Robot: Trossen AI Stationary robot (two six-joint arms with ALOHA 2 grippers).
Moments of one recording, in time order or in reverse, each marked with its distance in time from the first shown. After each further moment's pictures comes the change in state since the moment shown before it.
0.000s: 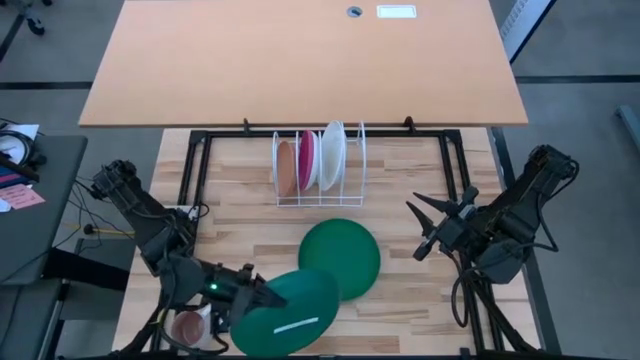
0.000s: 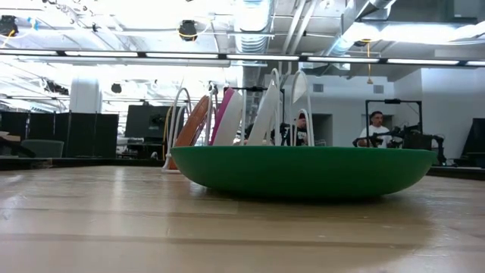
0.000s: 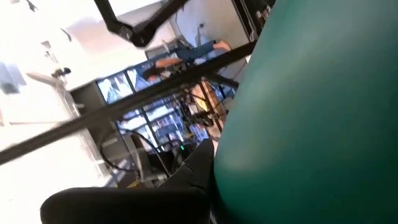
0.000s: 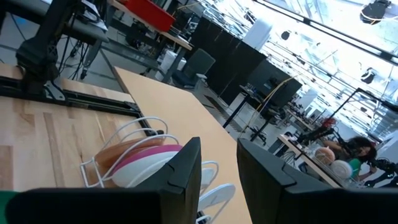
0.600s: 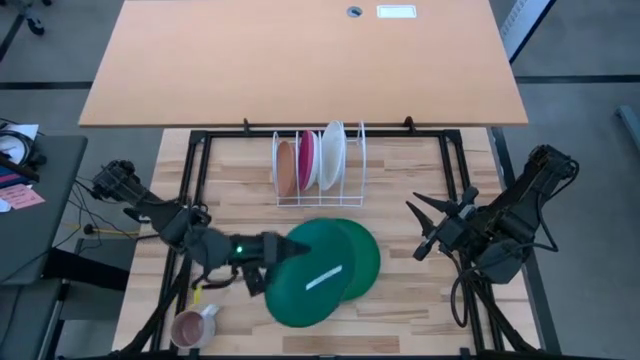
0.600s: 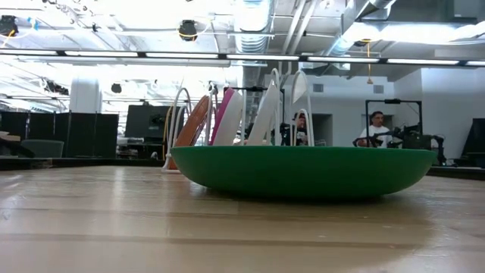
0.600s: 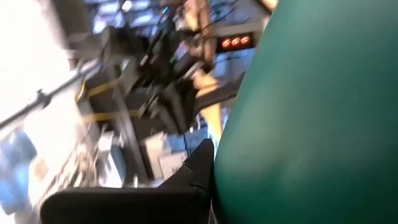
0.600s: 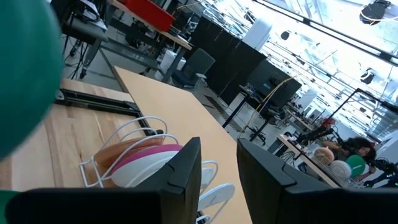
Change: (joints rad) left arm 0.180 -0.002 0.000 0.041 -0.158 -0.212; right arm 0.000 0.000 0.000 -0.004 0.000 0.000
